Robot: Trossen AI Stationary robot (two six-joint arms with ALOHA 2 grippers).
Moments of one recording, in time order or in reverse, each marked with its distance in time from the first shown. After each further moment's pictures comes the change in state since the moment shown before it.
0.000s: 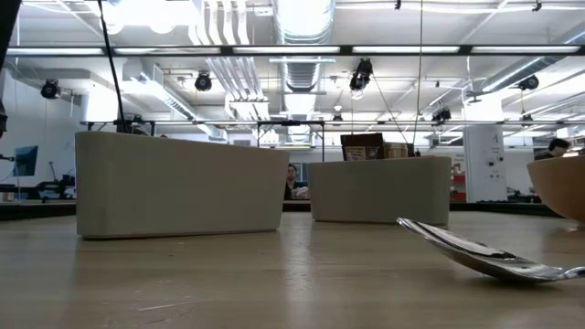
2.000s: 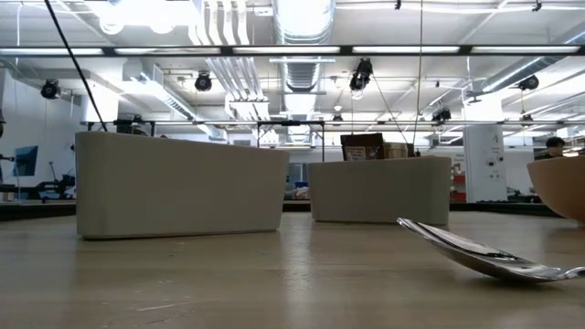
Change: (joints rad) left arm 0.005 -0.349 0.000 0.326 -0.812 -0.055; right arm 0.038 0.004 0.226 0.612 0.542 -0.814
